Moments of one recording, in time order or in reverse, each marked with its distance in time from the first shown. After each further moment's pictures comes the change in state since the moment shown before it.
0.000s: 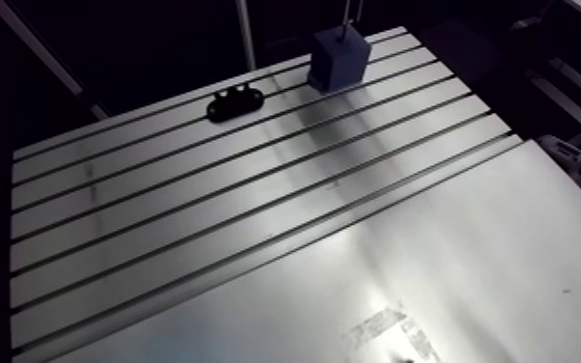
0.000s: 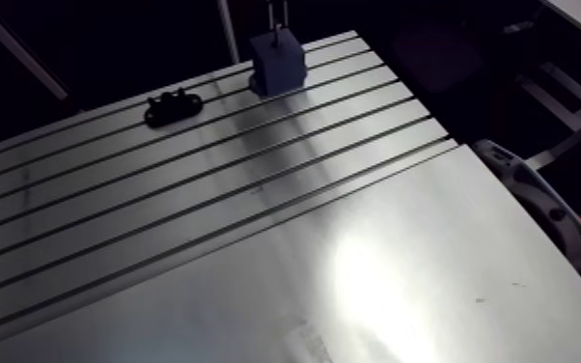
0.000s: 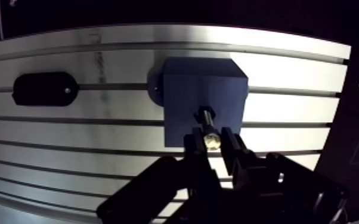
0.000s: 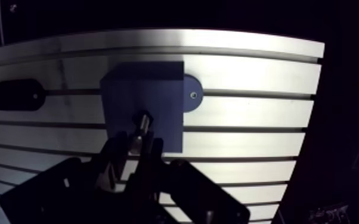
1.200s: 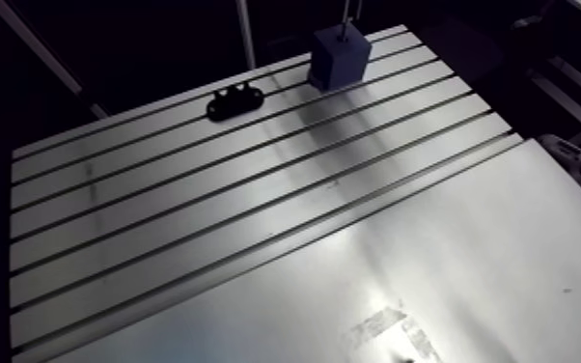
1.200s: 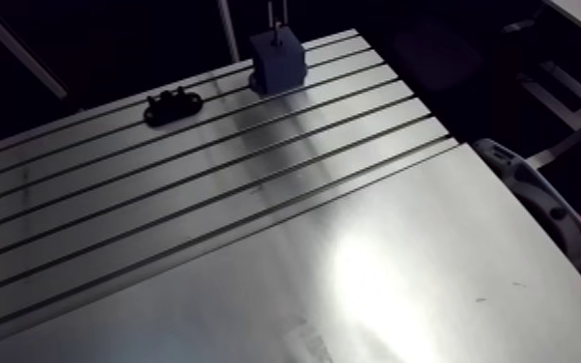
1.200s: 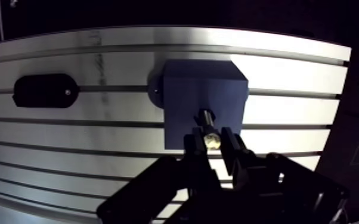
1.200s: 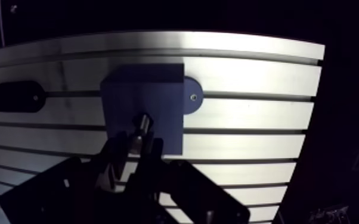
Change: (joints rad) arm 0.000 0.004 -0.004 -0.001 0.003 0.000
